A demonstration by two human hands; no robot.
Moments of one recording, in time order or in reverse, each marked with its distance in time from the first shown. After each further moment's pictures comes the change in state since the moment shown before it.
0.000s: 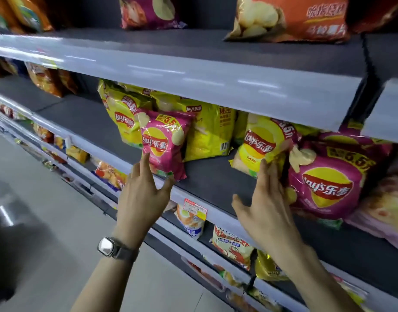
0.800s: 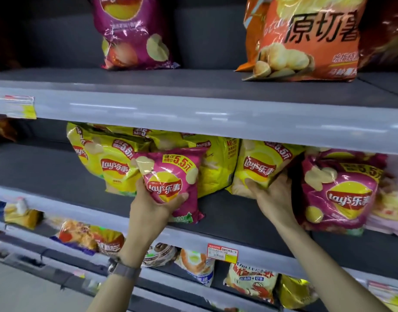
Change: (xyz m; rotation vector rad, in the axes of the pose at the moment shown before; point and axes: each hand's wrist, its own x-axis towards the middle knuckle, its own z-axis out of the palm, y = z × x) left_hand 0.124 -0.056 0.022 -0.765 -0.203 0.056; right_hand 0.099 -0.015 0.044 0.368 0.469 0.351
